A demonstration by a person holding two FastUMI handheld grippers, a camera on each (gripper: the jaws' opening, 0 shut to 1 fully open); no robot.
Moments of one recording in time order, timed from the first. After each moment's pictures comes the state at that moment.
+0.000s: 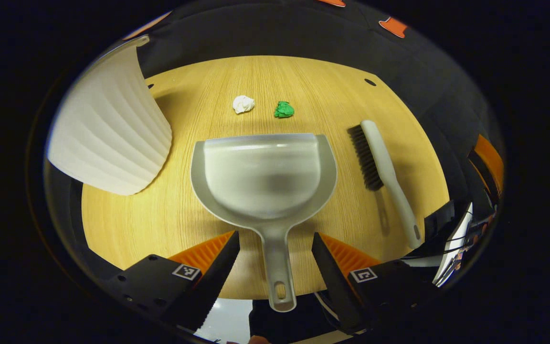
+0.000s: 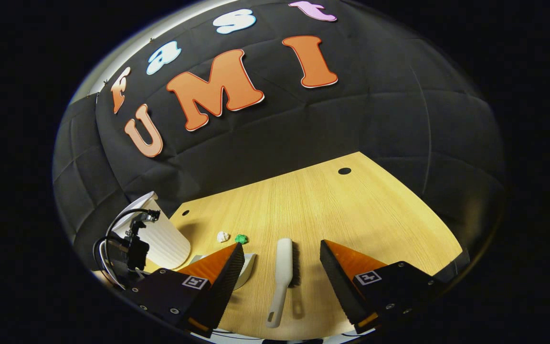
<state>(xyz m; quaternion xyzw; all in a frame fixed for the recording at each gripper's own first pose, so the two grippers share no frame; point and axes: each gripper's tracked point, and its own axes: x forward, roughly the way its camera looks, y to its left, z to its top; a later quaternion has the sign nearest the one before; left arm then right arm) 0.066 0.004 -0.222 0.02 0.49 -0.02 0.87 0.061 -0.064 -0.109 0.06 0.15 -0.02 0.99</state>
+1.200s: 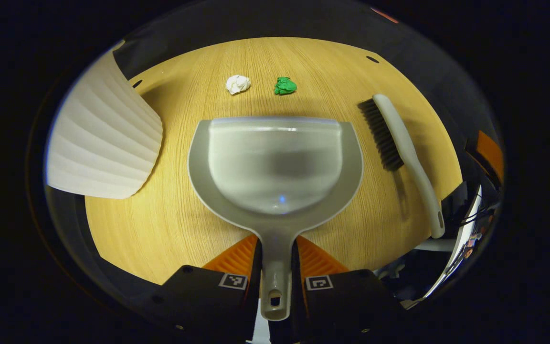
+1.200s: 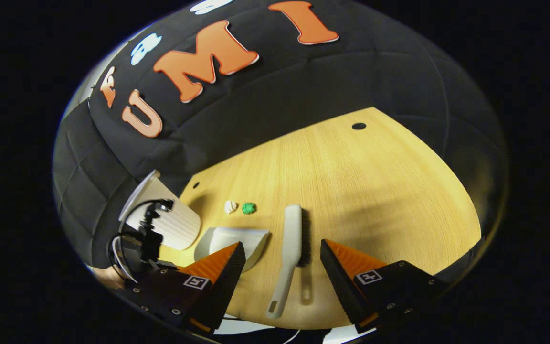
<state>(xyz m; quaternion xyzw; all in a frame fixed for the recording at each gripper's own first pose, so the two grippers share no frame) 0.089 0.025 -0.241 0.06 0.54 -0.03 0.84 0.069 -0.060 -0.179 0.08 0.31 0.03 0.95</state>
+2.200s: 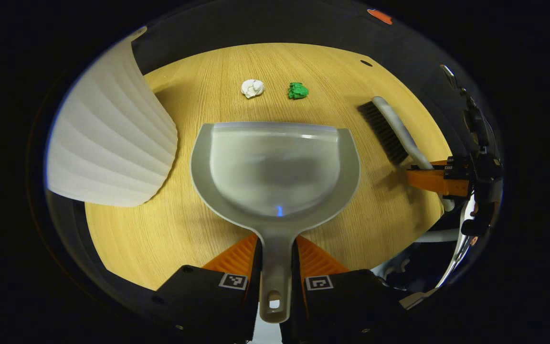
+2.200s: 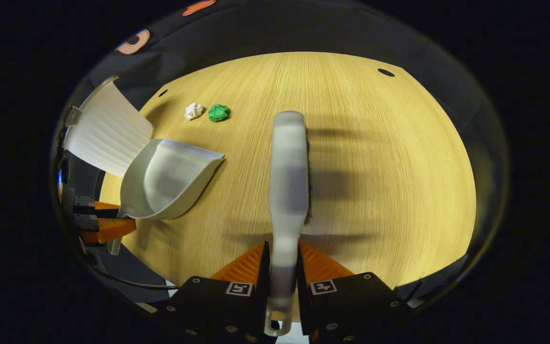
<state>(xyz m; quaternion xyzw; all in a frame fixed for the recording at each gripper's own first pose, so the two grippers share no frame) 0.104 0.037 -0.245 0.07 0.52 -0.07 0.85 0.061 -0.063 -0.300 -0.07 0.51 -0.01 0.86</state>
